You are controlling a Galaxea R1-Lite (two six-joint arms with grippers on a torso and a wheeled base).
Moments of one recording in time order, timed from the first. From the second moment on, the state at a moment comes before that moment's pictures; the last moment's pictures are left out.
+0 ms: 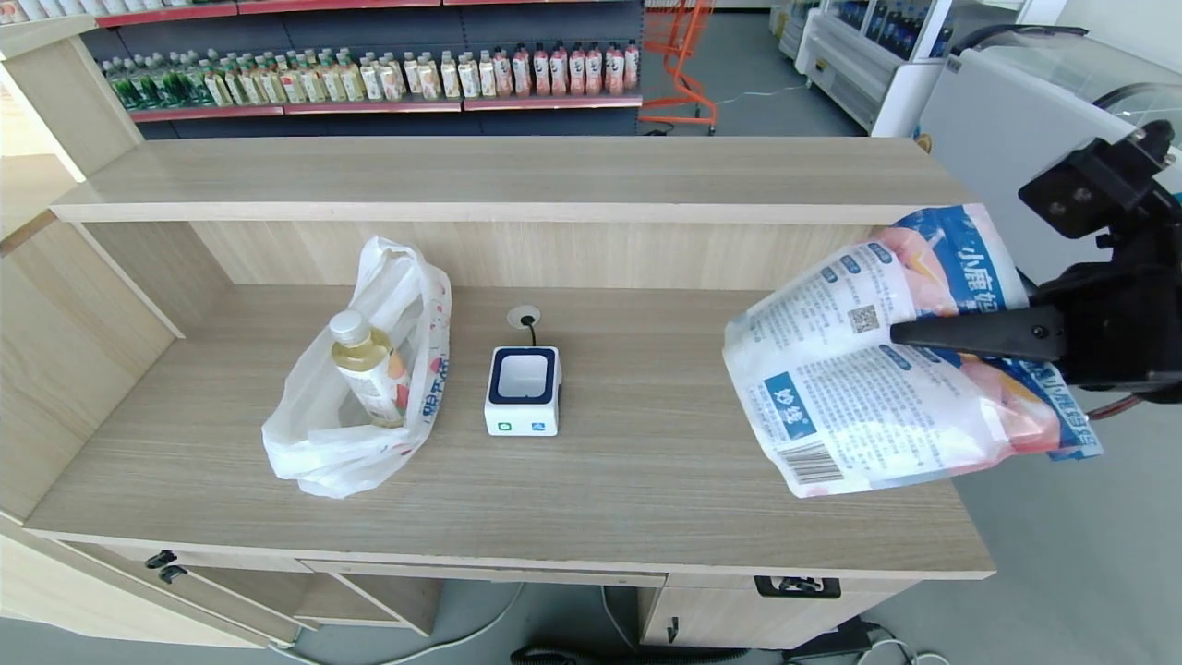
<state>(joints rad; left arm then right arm) 0.00 0.00 0.00 0.05 0.13 0.02 0.12 1.44 -0.98 -0.17 1.28 0.29</state>
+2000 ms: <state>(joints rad) 0.00 0.00 0.00 0.05 0.13 0.02 0.28 1.33 -0.93 -0.19 1.27 0.52</state>
